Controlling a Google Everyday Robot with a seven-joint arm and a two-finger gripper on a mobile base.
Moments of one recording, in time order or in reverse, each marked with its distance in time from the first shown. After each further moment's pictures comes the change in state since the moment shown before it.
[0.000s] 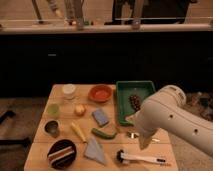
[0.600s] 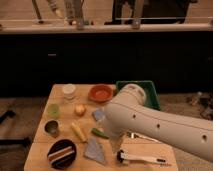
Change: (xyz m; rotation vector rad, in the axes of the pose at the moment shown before) arm -0.121 -0.034 0.012 -0.013 -0.092 -0.187
